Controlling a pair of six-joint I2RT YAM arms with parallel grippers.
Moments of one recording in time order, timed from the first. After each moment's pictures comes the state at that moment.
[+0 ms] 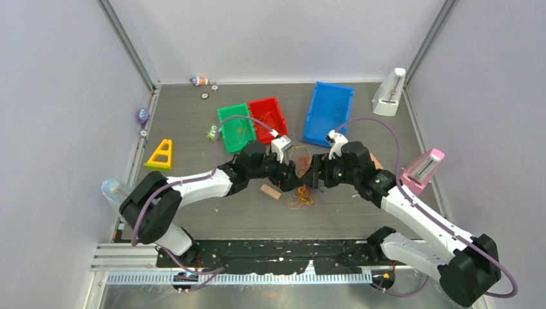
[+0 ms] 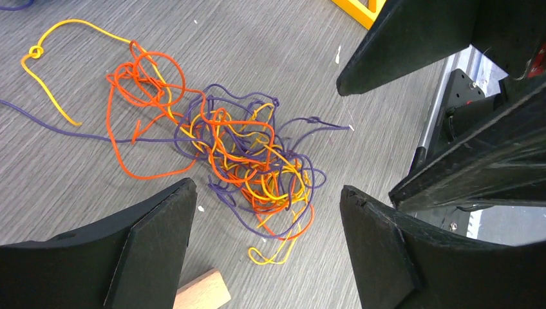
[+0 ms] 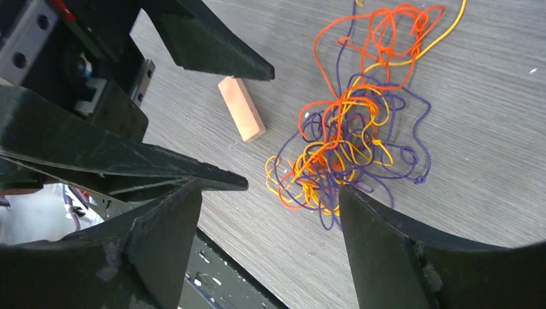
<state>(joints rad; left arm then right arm) -0.79 1.54 0.77 0.32 0.42 -0.26 0.55 0.97 0.66 -0.33 -0.26 0.45</state>
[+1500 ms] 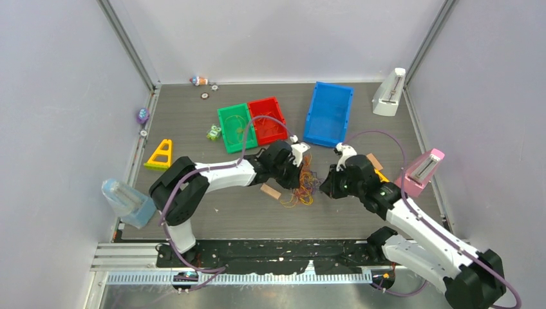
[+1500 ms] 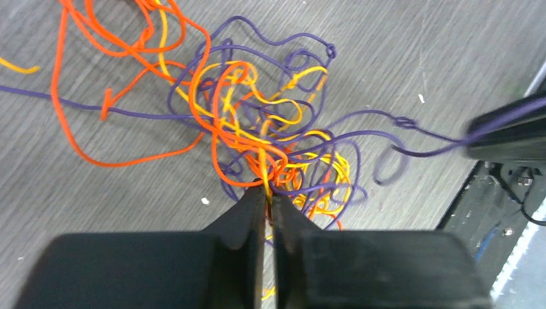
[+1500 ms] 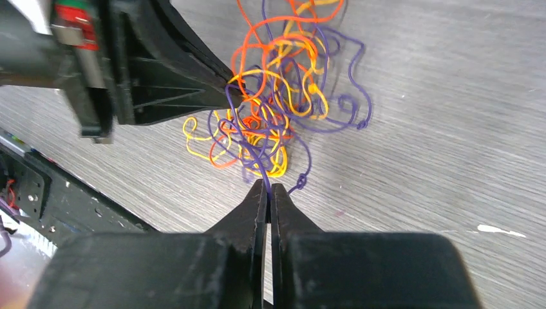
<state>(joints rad) -0.87 1.78 1.04 -0.03 0.30 -0.24 0.55 0.87 0.53 -0.38 -0.13 0.43</state>
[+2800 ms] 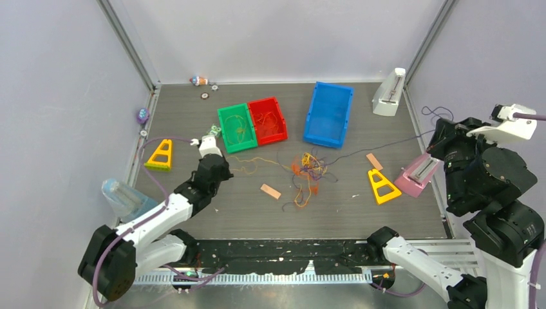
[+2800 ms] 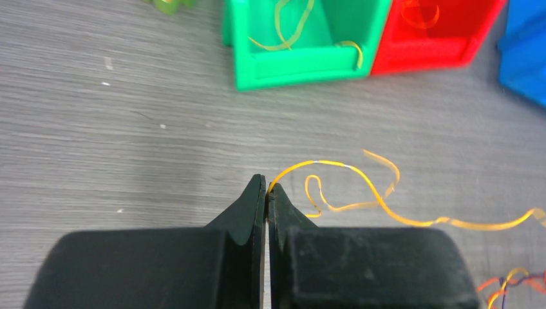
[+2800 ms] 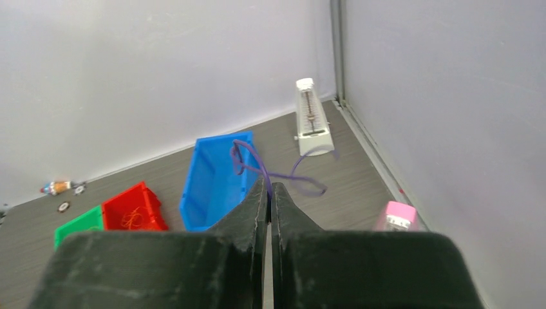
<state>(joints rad) -0.56 1.07 0.49 0.04 -0.39 -0.51 0.55 0.75 1.64 -0.89 0.79 0.24</state>
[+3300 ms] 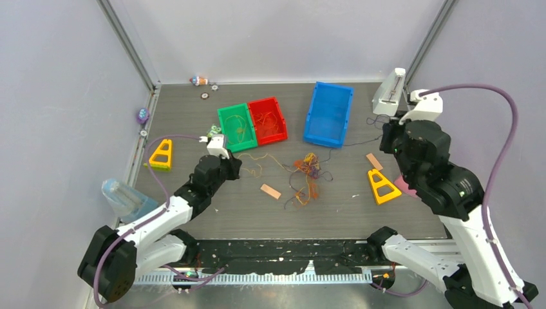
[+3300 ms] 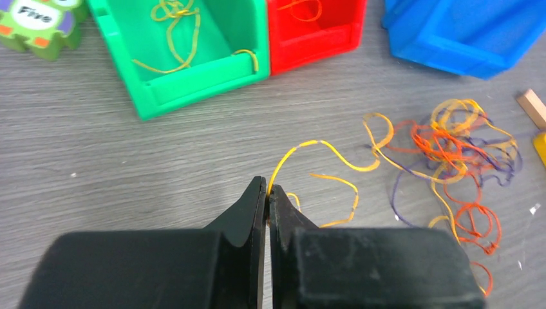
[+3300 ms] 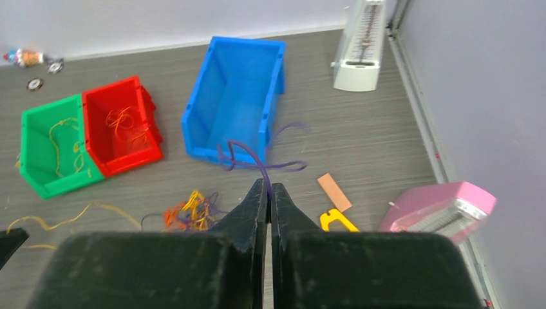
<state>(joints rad) -0.55 1.02 0.41 0.24 -0.20 -0.42 0.55 0.82 1.41 -0.89 0.63 0.27</state>
